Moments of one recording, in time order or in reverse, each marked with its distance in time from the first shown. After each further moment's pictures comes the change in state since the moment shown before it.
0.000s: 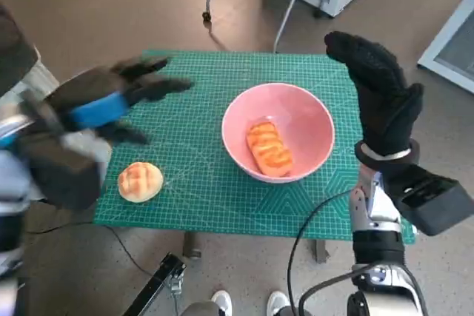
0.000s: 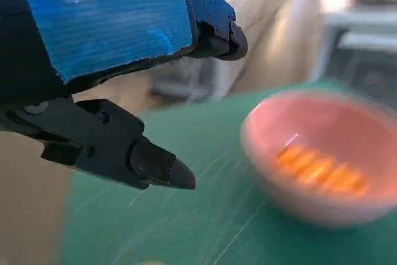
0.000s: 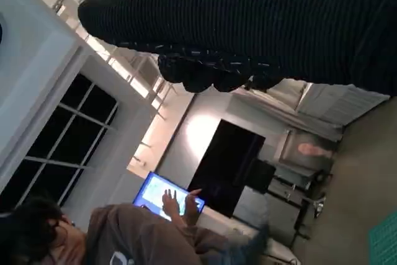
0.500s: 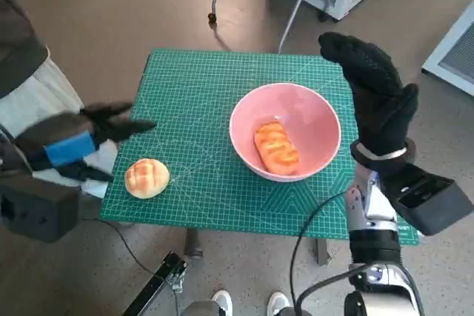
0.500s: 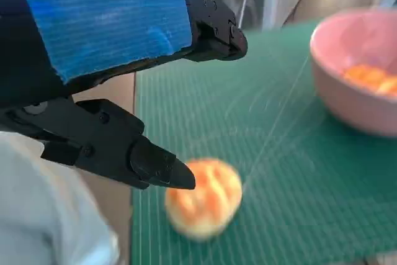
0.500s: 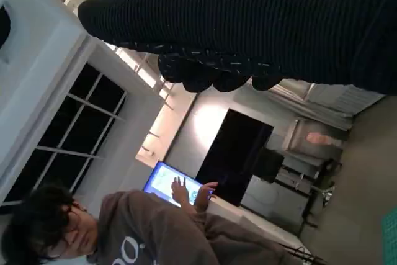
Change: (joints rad) left arm 0.232 0.085 0.040 -0.085 0.014 0.088 -0.019; right arm -0.008 0.012 0.002 0.012 0.026 0.000 0.028
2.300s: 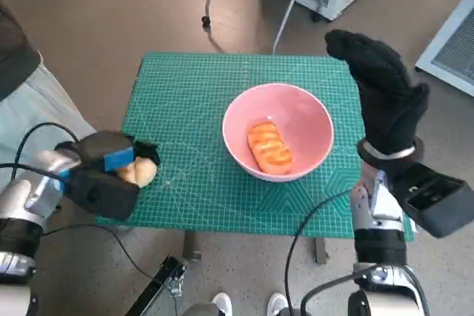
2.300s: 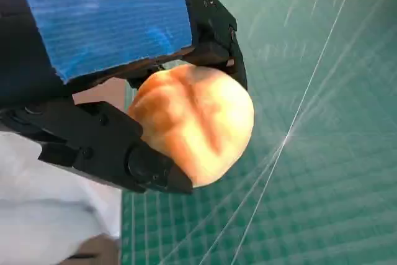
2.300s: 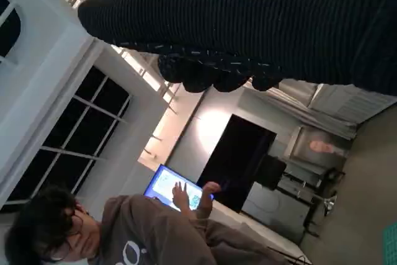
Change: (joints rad) left arm -0.304 -0.157 -0.257 0.474 0.275 -0.160 0.234; right arm -0.004 -0.020 -0.017 -0.028 0.009 0.019 0.019
